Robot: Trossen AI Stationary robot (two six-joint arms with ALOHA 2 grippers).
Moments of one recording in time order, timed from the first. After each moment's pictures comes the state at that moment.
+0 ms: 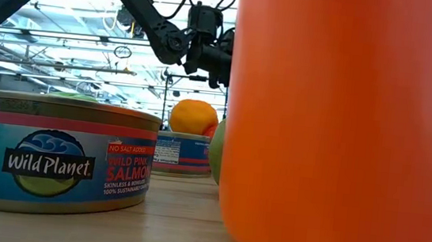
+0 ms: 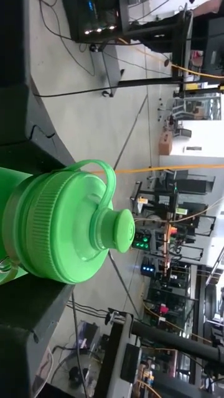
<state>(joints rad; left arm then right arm) 0.43 2.09 1.39 0.77 -0.20 -0.11 0.04 0.04 0.01 0.08 0.29 0.22</state>
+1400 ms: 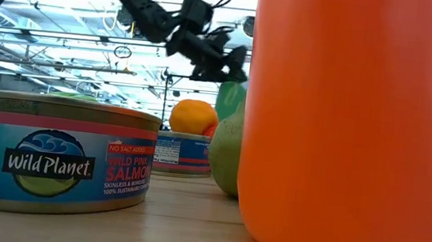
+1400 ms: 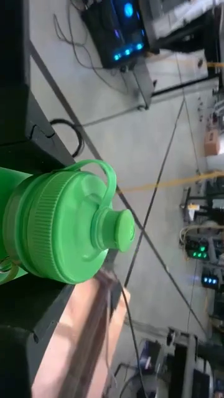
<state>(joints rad) 0.51 1.90 1.30 0.43 -0.13 -0.03 0.04 0.04 0.01 0.08 0.29 0.22</state>
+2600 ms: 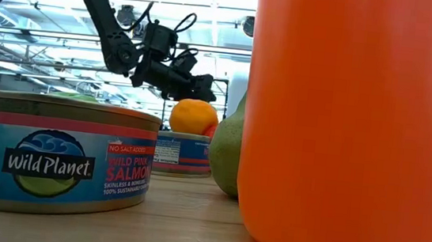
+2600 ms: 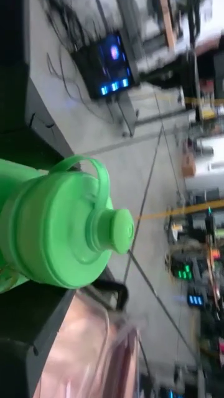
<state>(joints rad) 0.61 1.89 0.93 0.88 -0.13 0.07 0.04 0.04 0.01 0.08 0.29 0.22</state>
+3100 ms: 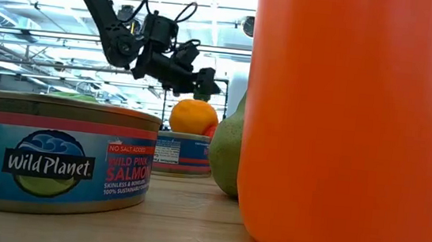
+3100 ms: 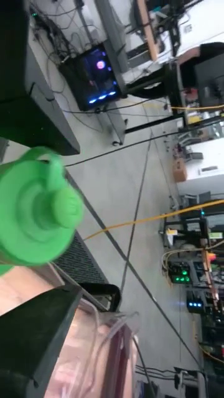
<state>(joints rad) 0.58 1.84 0.93 0.87 -0.16 0.13 0.04 0.04 0.01 0.08 0.29 0.22</state>
